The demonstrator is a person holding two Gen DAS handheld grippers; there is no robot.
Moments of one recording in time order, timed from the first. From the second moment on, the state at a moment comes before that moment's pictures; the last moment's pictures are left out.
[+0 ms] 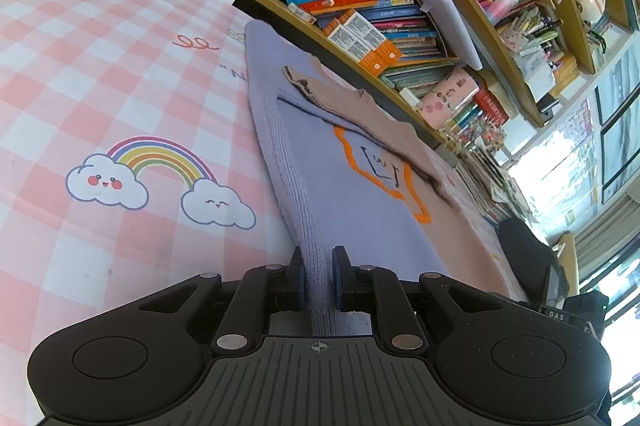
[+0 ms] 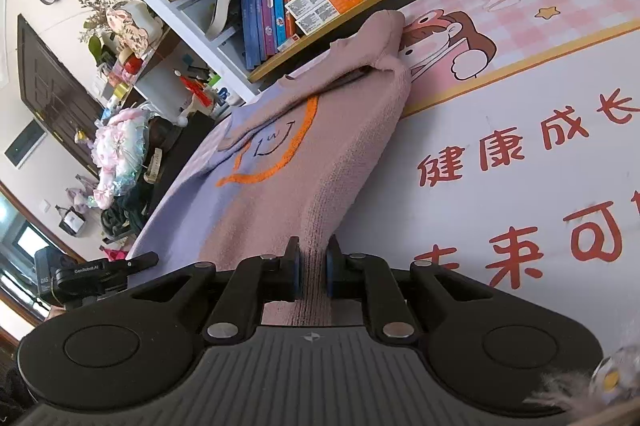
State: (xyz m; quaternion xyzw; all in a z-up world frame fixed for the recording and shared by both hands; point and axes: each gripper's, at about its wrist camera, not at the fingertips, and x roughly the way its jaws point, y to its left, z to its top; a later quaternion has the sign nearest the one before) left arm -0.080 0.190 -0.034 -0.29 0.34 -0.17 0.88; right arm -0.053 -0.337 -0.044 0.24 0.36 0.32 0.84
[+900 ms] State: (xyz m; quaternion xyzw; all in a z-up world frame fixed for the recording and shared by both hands) left arm -0.081 0.193 -0.036 -0.29 0.35 -0.18 0.87; right arm -0.054 -0.335 -0.043 0.24 0.37 0.32 0.84
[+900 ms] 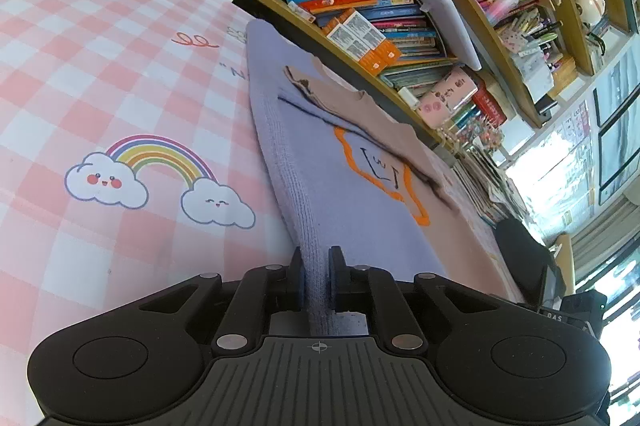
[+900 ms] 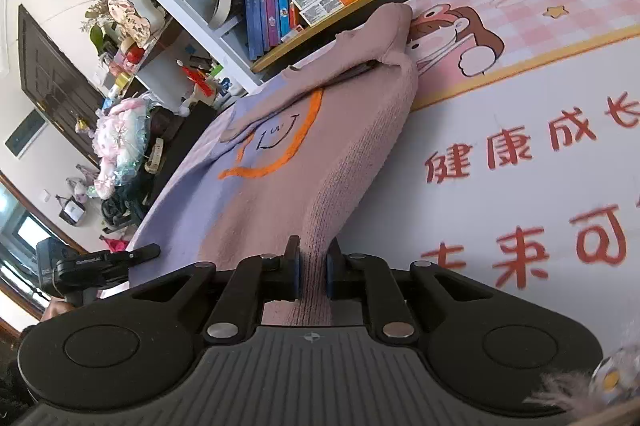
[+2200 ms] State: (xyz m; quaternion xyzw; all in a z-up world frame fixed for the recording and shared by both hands) left arm 0.014 0.215 -0.021 -0.42 0.21 -0.11 0.88; right arm 0.104 -0.378 -0.008 0.37 0.26 0.23 0.86
